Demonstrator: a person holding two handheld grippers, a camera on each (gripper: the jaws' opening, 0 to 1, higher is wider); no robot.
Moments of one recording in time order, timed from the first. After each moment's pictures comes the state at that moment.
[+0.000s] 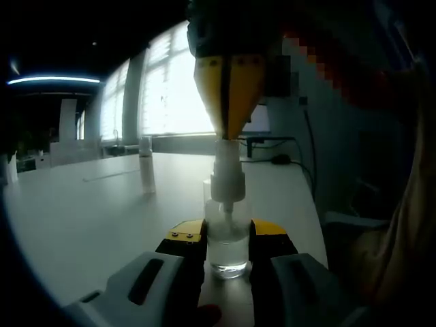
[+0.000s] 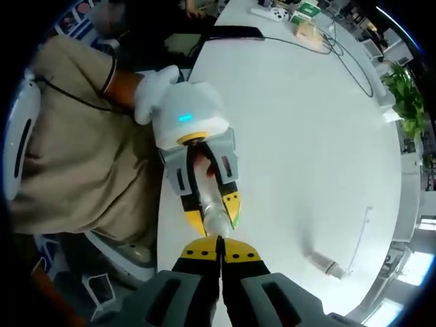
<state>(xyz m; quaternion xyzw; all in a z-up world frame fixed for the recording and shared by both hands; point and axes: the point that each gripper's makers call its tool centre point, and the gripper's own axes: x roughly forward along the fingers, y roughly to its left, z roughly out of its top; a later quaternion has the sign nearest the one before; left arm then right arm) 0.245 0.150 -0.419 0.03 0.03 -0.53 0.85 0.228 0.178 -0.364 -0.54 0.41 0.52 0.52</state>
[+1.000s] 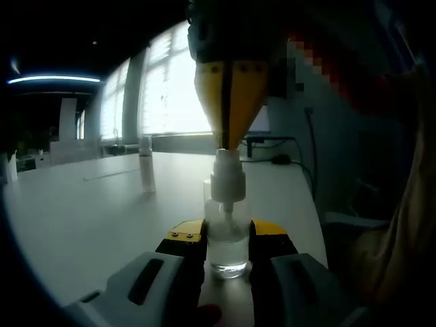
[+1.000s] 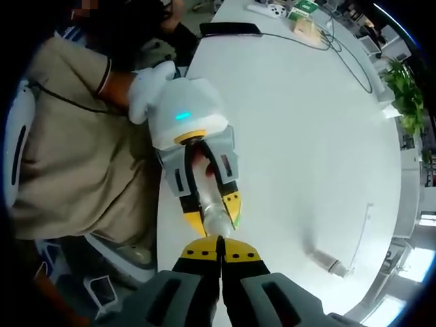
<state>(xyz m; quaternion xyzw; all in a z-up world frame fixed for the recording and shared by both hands) 0.247 0.148 -0.420 0.03 0.03 -0.53 0.85 0.229 0.176 -0.368 -0.54 0.42 0.51 0.52</state>
